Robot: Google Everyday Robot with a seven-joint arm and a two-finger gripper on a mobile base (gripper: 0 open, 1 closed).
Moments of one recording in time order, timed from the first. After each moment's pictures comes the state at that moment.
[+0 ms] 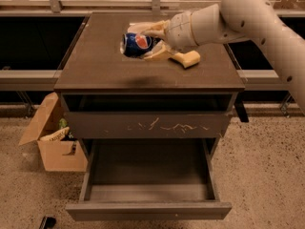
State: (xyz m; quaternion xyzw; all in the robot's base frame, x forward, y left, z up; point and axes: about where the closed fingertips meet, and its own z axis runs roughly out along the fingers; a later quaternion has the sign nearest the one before) arm 0.675 -0.010 0.930 -0.69 0.49 0.11 0.51
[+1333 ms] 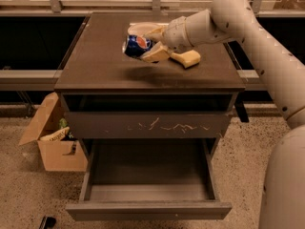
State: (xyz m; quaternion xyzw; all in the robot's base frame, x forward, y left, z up) arm 0.725 -0.004 0.892 -0.65 0.57 0.19 0.48
